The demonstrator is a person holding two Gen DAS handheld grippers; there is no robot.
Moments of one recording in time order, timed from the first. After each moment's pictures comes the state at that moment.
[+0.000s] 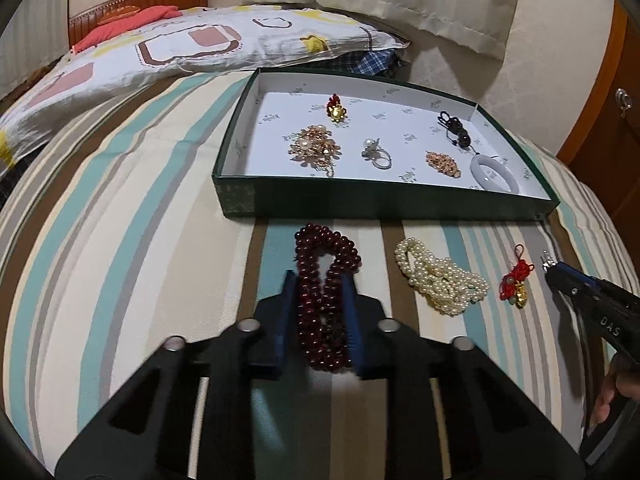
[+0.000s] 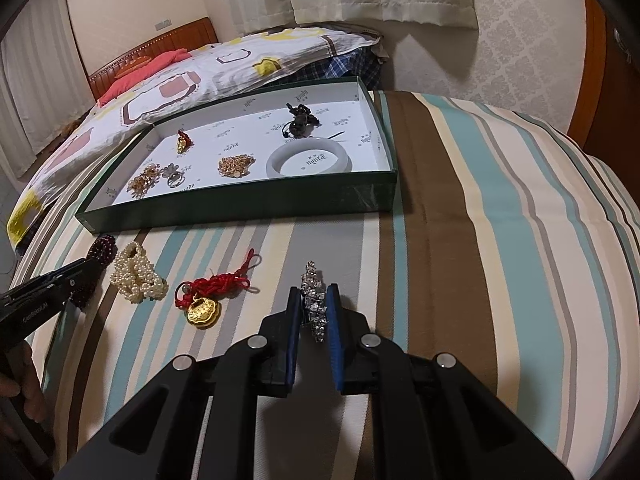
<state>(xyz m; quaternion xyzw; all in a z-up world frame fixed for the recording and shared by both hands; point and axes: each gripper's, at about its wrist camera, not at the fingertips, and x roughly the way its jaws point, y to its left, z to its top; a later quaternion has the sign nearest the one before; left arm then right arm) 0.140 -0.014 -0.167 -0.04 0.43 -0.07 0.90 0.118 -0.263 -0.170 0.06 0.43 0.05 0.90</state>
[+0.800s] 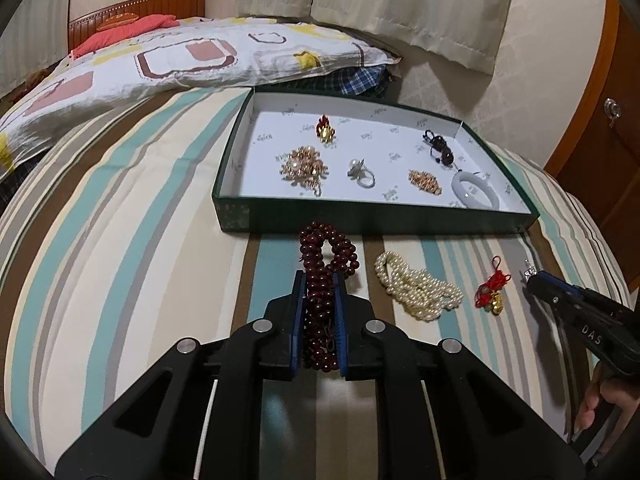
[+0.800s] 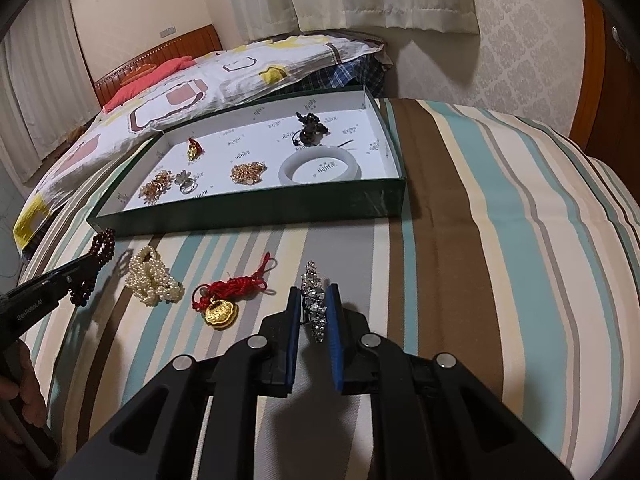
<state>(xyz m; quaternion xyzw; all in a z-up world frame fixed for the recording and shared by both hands) 0.130 -0.015 -0.148 -0.05 0.41 -0.08 0.91 0.113 -0.259 -0.165 0.07 0.41 0.05 0.91</state>
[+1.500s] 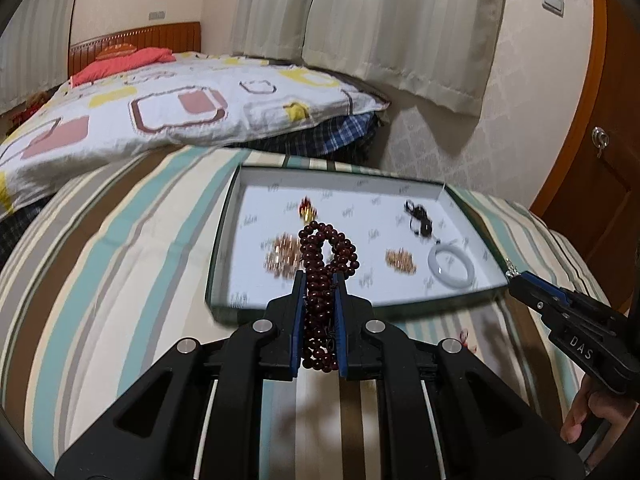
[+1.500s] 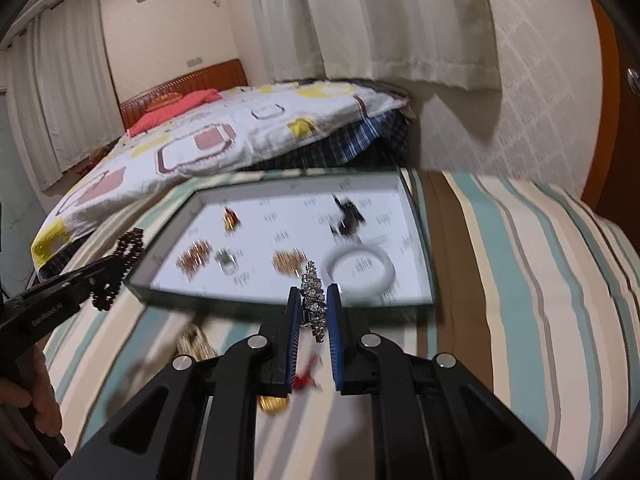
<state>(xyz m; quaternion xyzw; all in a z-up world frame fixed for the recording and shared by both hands) 0.155 -0.022 -0.094 -0.05 0.34 -0.09 0.93 0.143 -0.238 -0.107 0.06 0.33 0.09 0.94</state>
